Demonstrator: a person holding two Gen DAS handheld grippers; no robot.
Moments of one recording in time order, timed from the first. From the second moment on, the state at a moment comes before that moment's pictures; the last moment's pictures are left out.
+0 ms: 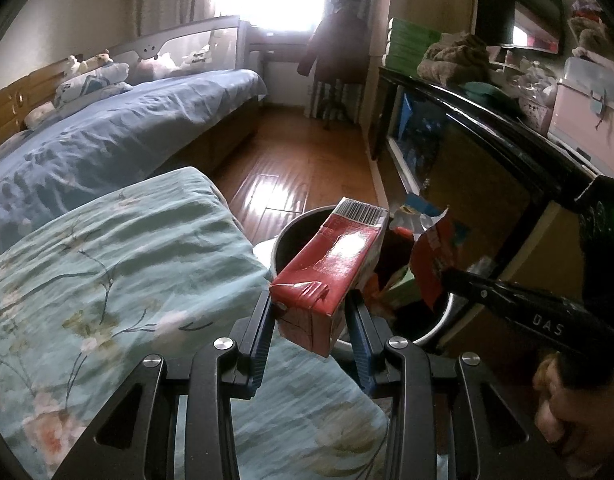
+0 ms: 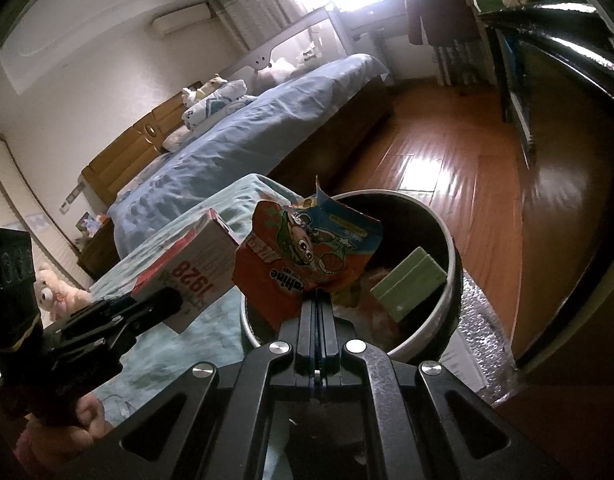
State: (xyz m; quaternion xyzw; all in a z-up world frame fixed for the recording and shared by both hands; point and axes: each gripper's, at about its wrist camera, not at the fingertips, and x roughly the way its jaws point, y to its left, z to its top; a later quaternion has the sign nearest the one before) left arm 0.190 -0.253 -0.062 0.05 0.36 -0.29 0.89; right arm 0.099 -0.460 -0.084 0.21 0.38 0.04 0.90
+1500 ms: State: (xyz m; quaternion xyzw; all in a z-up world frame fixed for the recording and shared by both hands) left arm 0.222 -0.302 -0.071 0.08 0.37 -0.28 0.88; right arm 0.129 -0.480 -0.099 0.21 0.41 0.02 0.89
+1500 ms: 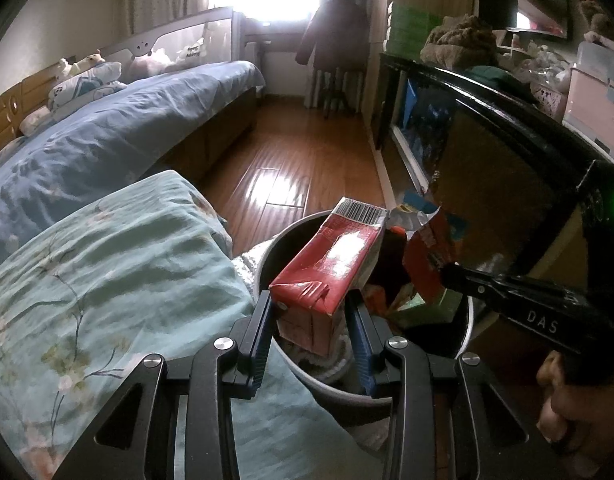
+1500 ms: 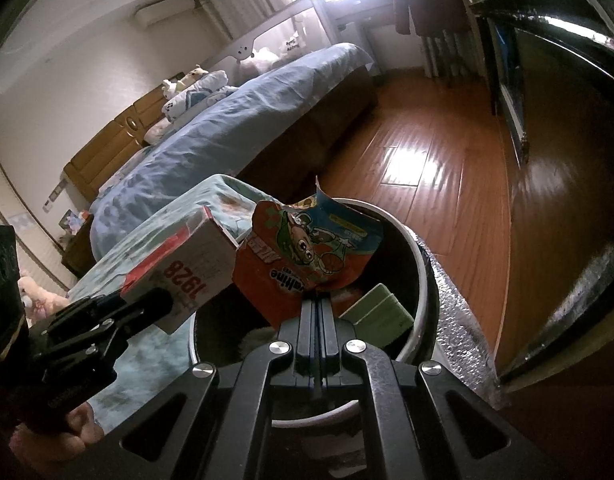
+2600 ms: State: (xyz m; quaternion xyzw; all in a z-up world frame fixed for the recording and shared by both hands) left arm 0.232 -0.307 -0.071 0.08 0.37 -0.28 0.88; right arm 0.141 -0.483 -0.101 0.20 0.42 0.01 0.89
